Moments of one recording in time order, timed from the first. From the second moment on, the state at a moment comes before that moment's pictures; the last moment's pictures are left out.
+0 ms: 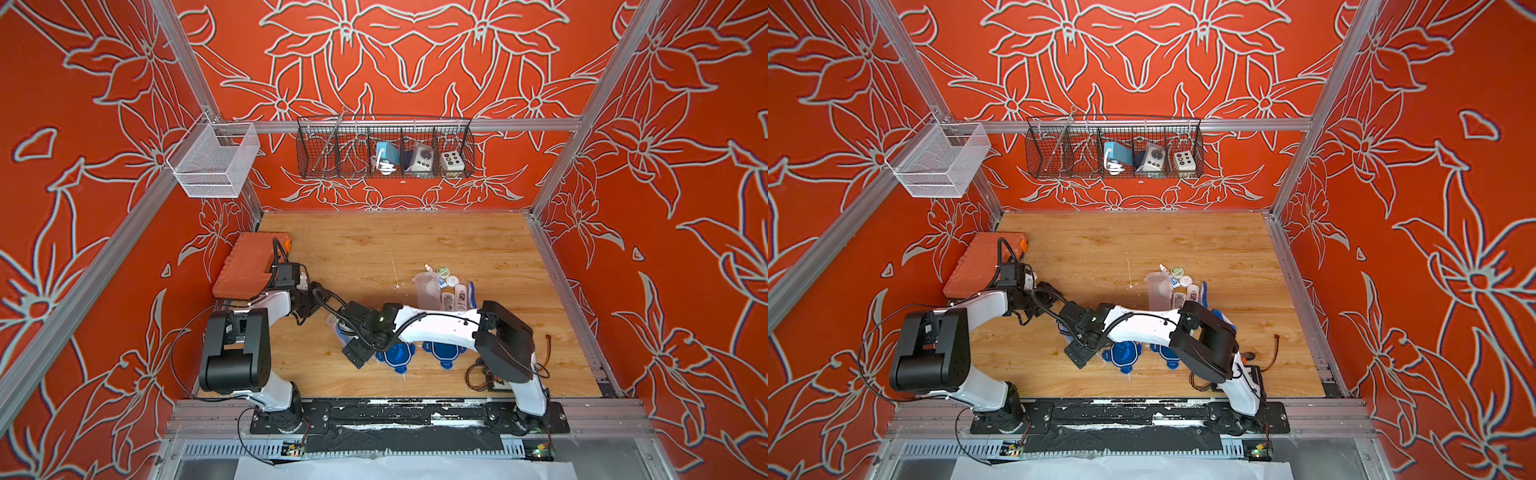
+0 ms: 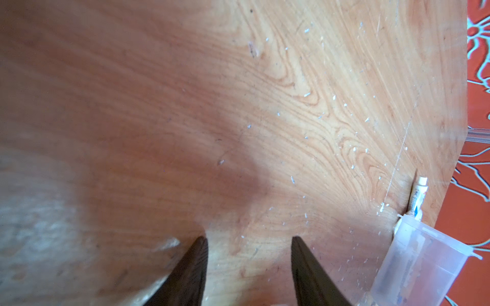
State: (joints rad) left arm 0.14 1.54 0.71 -0.24 0.41 -0.60; right arm 1.23 2.05 1.51 -0.65 -0.02 0.30
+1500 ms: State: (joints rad) left arm 0.10 1.54 0.71 -0.24 0.41 -0.59; right arm 1.19 2.17 1.88 -1.09 -0.13 0.47
